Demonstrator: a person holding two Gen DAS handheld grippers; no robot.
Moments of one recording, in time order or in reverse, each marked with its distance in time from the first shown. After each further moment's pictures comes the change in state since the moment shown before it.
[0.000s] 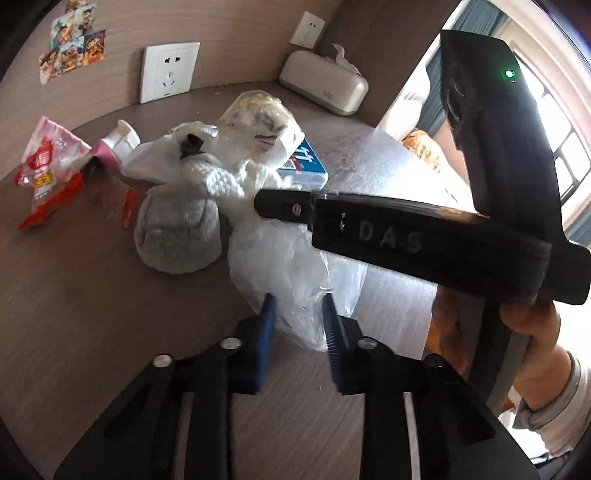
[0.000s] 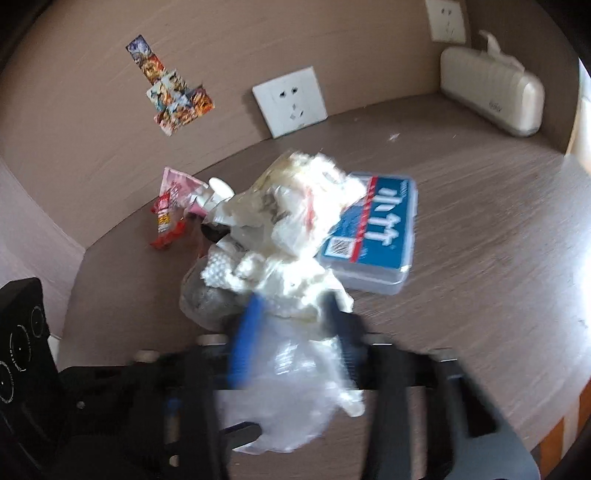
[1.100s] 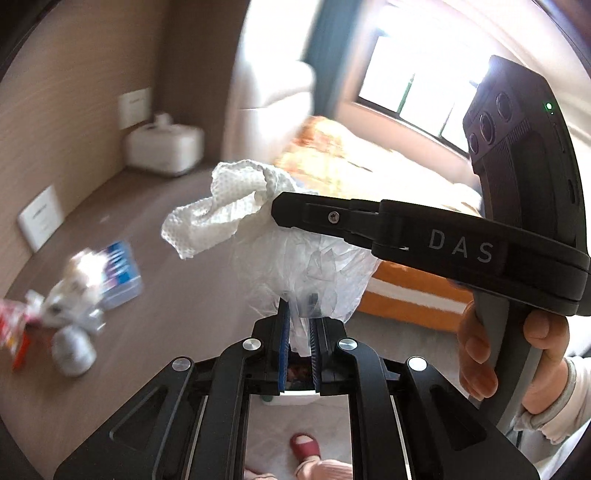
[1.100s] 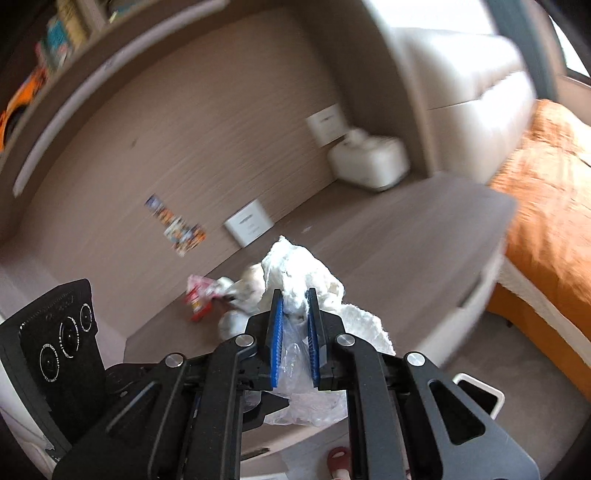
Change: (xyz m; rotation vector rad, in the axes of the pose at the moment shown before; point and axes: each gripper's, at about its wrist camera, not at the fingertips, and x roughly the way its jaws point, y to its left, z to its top) left arm -0.056 -0.191 0.027 0.419 -0.032 -0.192; right arm -0.241 -0.046 -0.071 0.327 -0.395 -0.084
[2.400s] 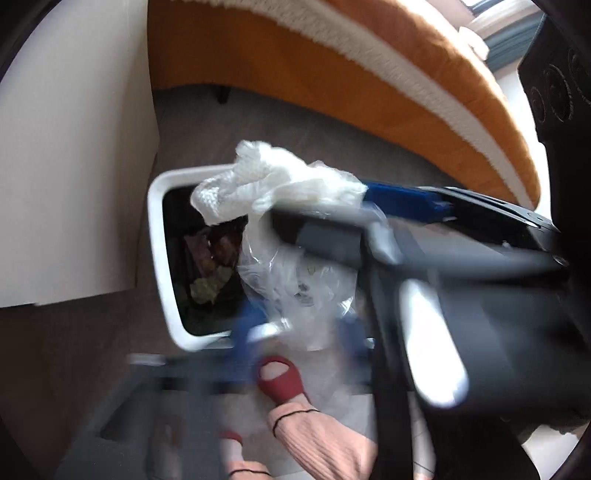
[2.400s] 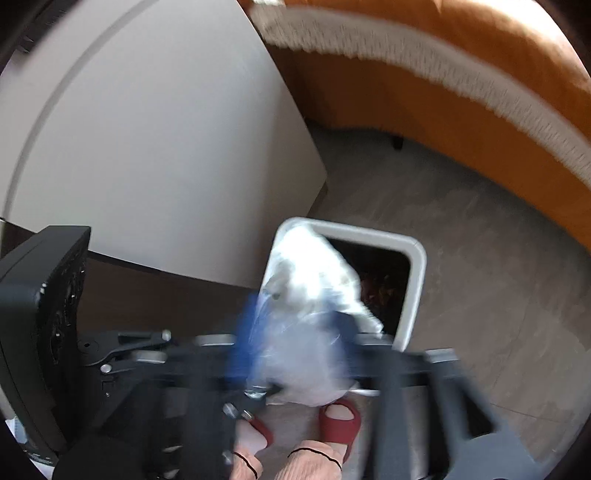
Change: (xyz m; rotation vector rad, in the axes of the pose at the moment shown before) left arm 0.509 -0.024 -0.245 0.026 0.696 -0.196; right arm 0.212 -0.401 -0.298 0.327 0.398 -0.366
